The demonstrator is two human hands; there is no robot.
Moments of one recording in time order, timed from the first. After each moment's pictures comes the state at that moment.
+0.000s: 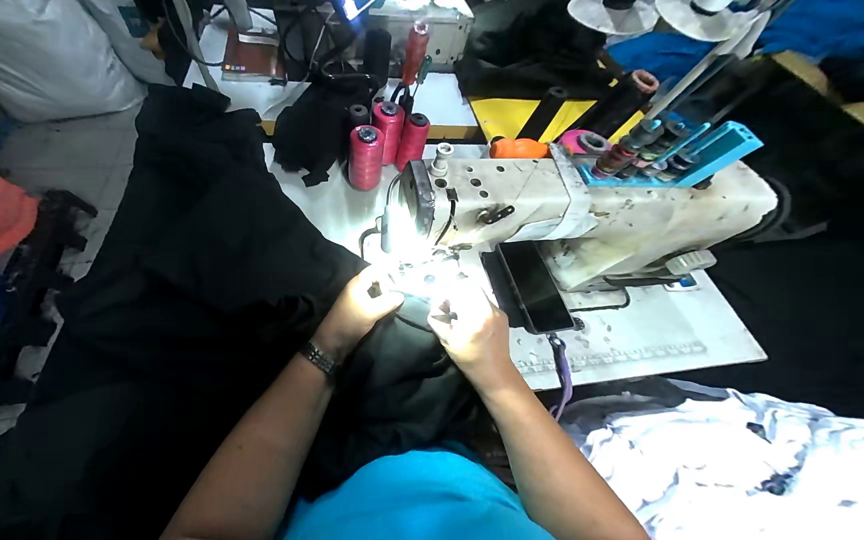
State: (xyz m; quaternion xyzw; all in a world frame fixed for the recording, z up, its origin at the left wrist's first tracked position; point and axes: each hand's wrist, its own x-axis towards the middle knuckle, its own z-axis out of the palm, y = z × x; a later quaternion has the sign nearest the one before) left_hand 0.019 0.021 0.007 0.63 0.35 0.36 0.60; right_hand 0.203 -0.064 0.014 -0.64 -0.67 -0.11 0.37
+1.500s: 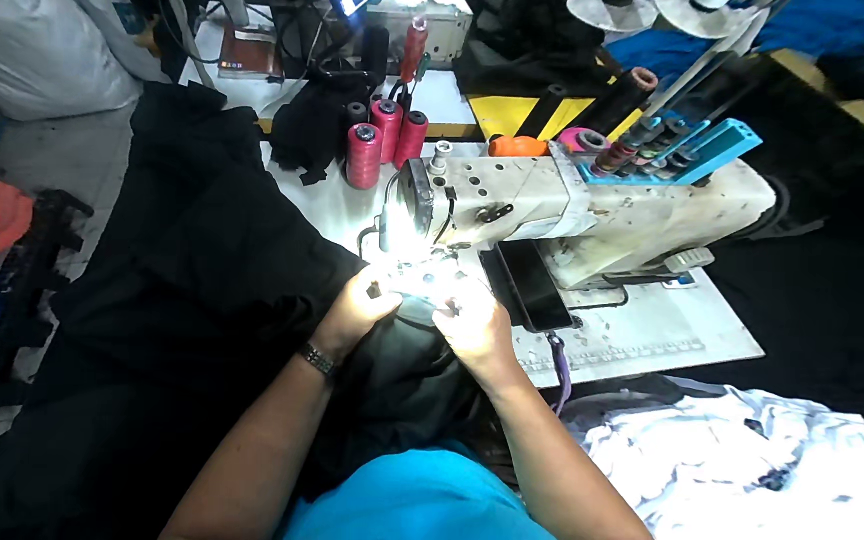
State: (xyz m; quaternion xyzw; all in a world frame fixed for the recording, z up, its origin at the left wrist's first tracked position) left_hand 0.020 0.021 0.006 0.63 0.34 0.36 0.60; right_hand 0.208 -0.067 0.021 -0.66 -0.64 0.00 0.39
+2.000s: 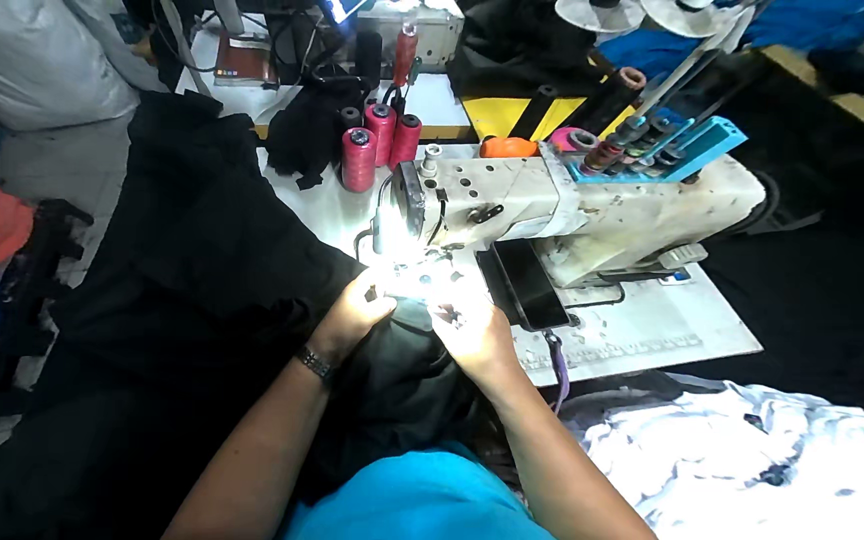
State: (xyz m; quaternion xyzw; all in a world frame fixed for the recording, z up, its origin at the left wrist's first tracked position) left_hand 0.018 0.021 0.007 0.64 0.31 0.34 0.61; right_hand 0.208 -0.077 0.027 -0.67 -0.65 0.02 0.36
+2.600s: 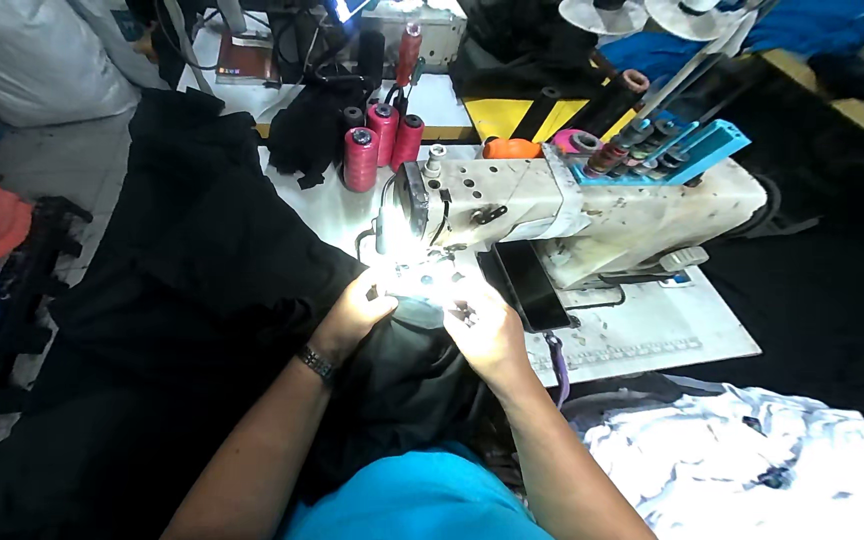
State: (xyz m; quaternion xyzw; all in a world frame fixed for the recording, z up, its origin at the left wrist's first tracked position) left_hand 0.018 0.020 0.008 0.63 0.32 0.34 0.62; right_hand 0.220 -0.079 0.027 -0.68 -0.63 0.03 0.38
